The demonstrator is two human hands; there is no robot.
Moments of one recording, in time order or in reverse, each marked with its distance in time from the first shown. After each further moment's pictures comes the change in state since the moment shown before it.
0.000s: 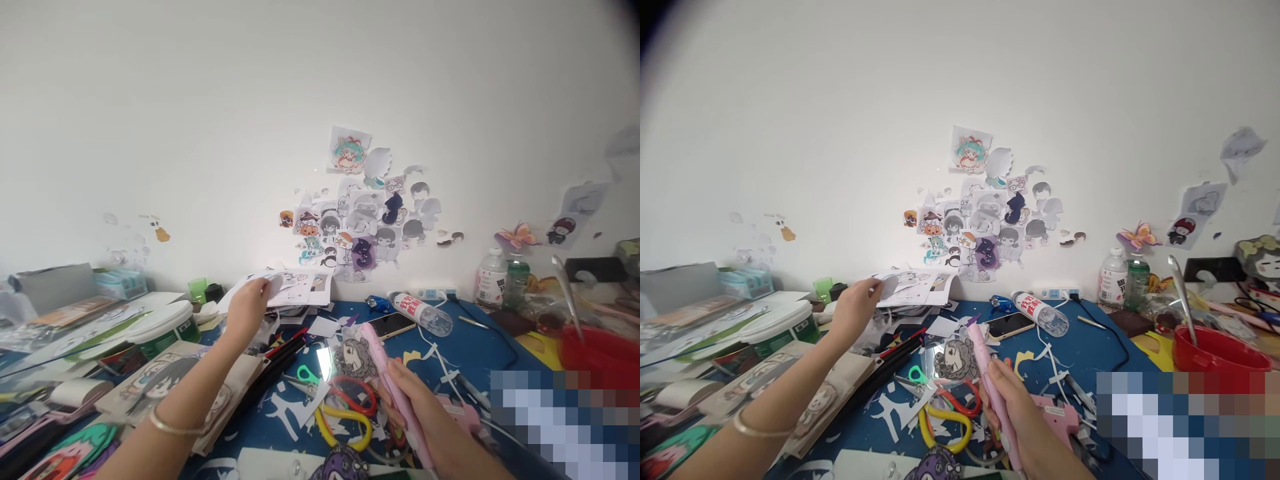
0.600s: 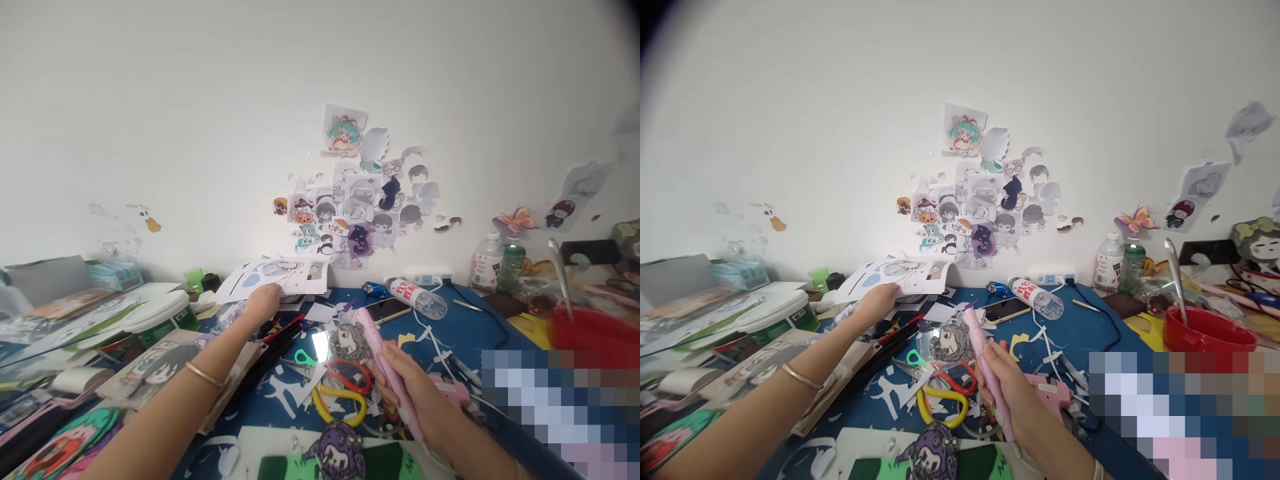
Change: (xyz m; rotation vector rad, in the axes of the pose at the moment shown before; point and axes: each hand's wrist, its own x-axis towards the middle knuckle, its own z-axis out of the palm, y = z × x) left_hand 0.013 -0.018 0.075 0.002 -0.262 0.101; right_hand 0.006 0.001 0.001 0.042 -0.048 -0.089
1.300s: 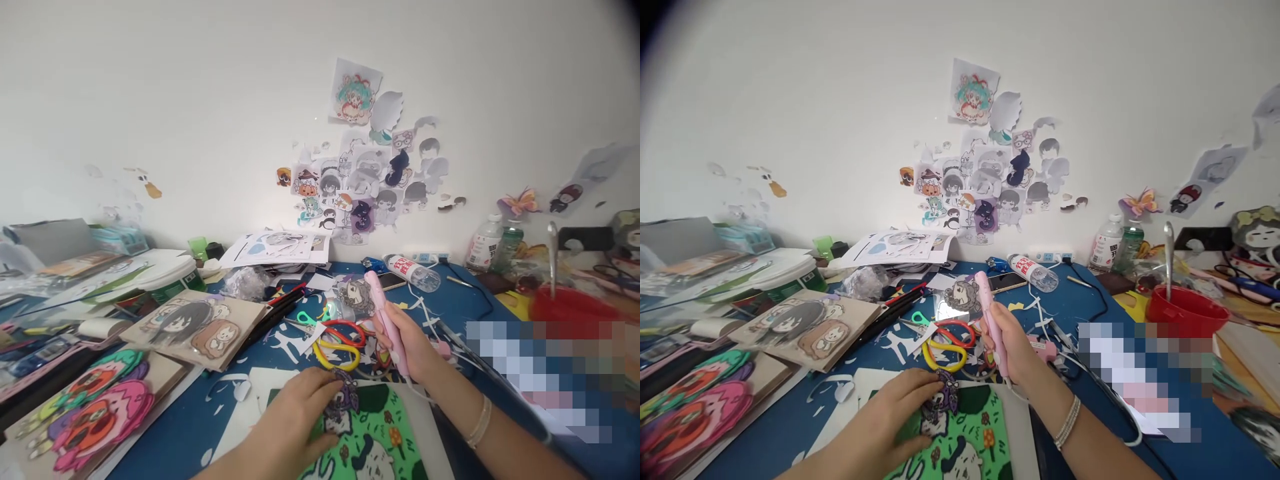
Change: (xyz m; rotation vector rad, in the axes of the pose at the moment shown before) left_hand -0.229 0.112 -0.045 -0.410 -0.539 0.341; right_hand -0.009 -0.011 -0.005 0.064 0.022 -0.015
